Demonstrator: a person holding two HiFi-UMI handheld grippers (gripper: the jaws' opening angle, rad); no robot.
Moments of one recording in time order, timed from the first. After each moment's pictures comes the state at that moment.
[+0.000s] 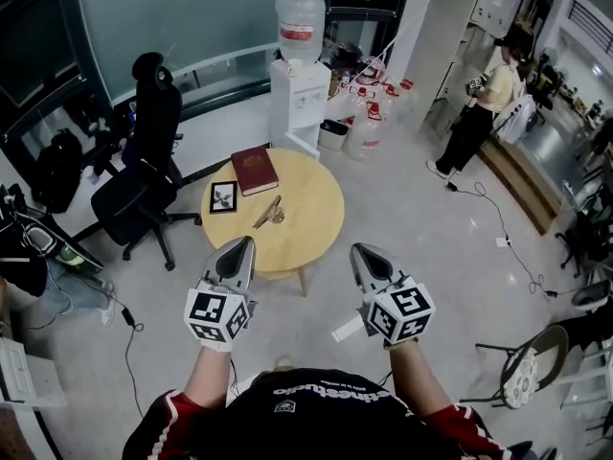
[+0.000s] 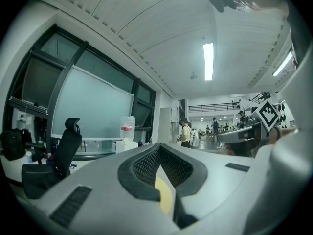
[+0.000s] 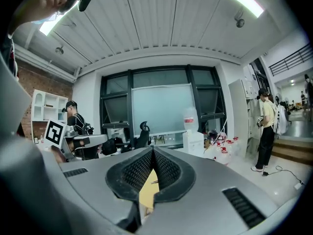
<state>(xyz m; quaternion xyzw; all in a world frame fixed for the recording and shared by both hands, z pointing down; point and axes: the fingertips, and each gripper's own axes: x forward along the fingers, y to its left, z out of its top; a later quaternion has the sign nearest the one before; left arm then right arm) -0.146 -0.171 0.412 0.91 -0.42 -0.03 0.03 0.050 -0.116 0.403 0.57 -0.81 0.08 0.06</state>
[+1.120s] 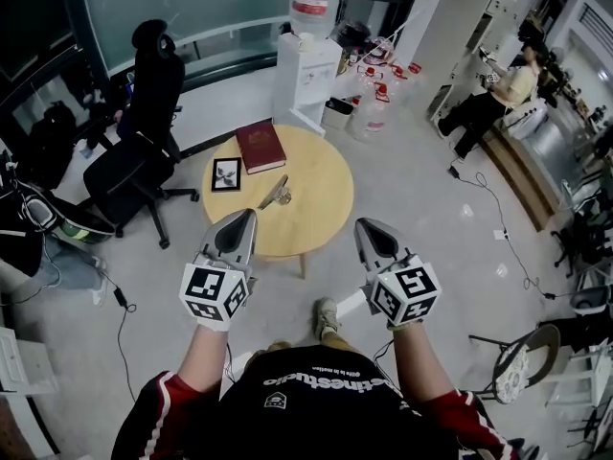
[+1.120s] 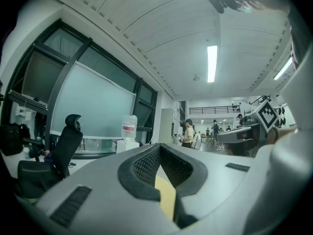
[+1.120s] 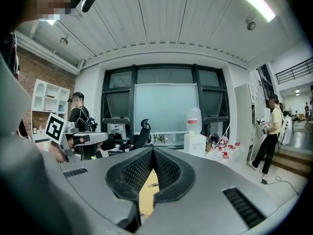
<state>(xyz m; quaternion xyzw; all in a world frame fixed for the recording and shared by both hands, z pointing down) -0.167 -0.214 0.434 0.91 -0.41 -0.04 0.04 0.024 -0.164 0.420 0.57 -0.82 0.05 0.08</state>
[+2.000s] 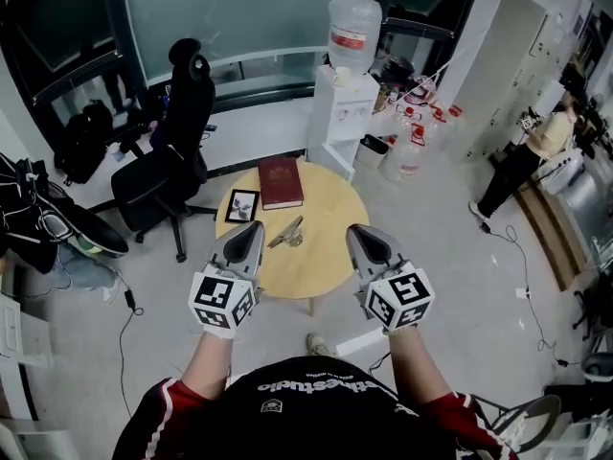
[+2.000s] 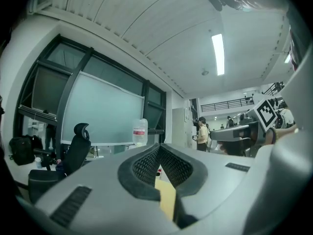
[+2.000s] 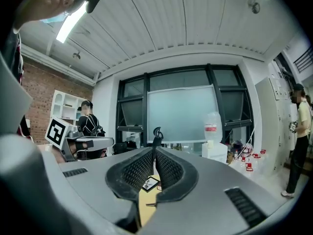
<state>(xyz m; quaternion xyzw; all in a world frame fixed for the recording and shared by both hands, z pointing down) -0.126 -0.298 0.415 0.87 -0.49 -0.03 0.01 0.044 -0.287 0.399 0.47 -0.88 0.02 0.05</state>
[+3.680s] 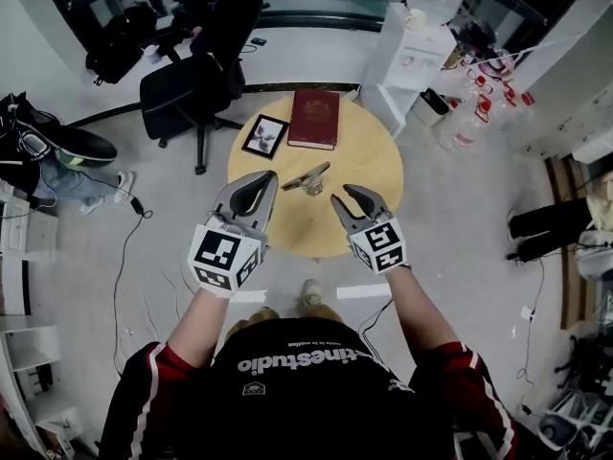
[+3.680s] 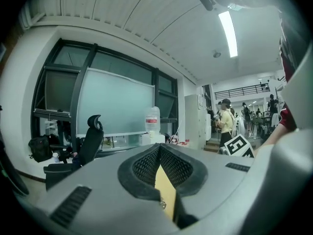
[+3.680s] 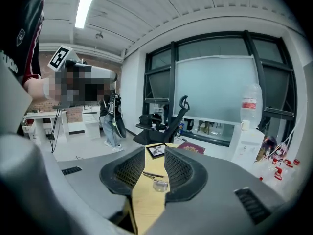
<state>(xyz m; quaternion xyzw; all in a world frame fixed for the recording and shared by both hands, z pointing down) -0.103 -0.347 0.481 0.83 -0.56 0.03 0.02 0.019 -0.395 0.616 0.28 -0.94 0.01 0.20</state>
